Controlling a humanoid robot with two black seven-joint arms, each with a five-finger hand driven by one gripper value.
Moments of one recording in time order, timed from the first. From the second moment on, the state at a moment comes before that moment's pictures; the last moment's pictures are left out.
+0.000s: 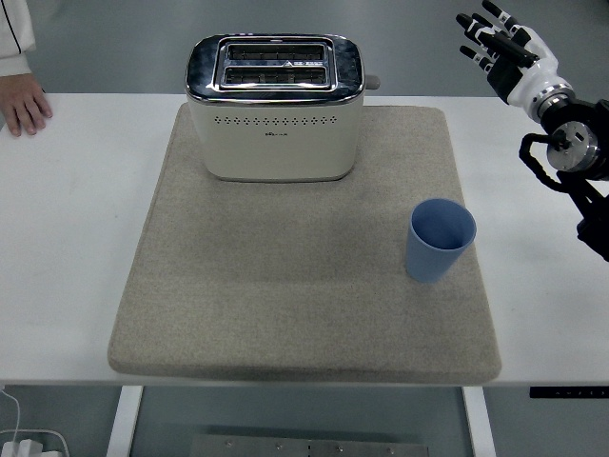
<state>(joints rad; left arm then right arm) 0.03 0.00 -0.05 -0.14 -0.04 -0.10 0.09 1.06 -0.21 0.72 0.56 -0.18 0.03 0.09</state>
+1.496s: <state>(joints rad) 0.02 0.00 -0.05 -0.14 -0.04 -0.10 0.09 1.02 -0.32 0.70 0.56 -0.33 0.25 0.11</state>
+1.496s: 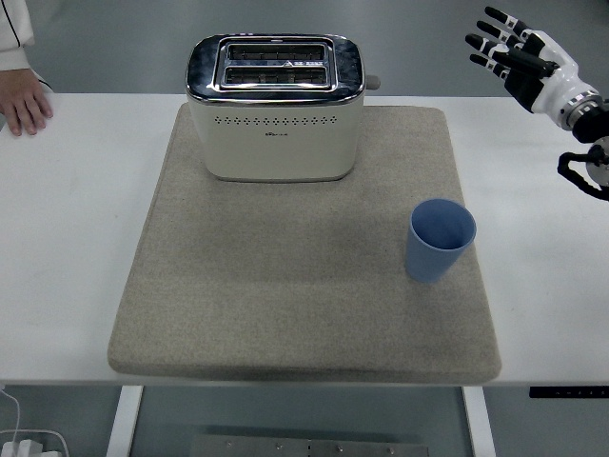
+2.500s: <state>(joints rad) 0.02 0.00 -0.05 -0.14 -0.04 -0.10 0.09 0.93 -0.64 0.55 0.57 -0.66 0.61 0.44</state>
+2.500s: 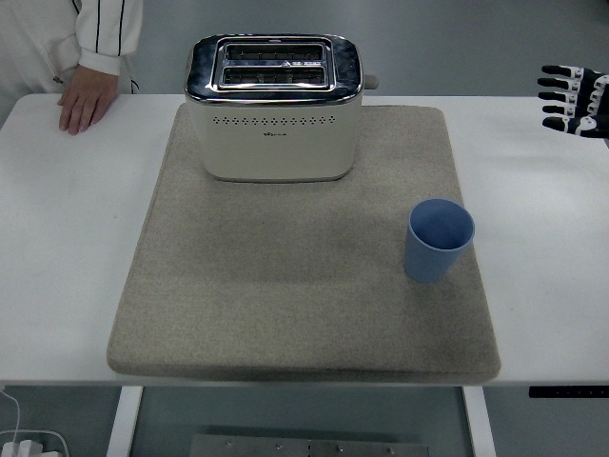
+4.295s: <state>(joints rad) 0.02 0.00 -0.05 -0.14 -0.04 -0.10 0.09 0.92 -0.74 0.35 0.69 -0.80 0.61 0.61</state>
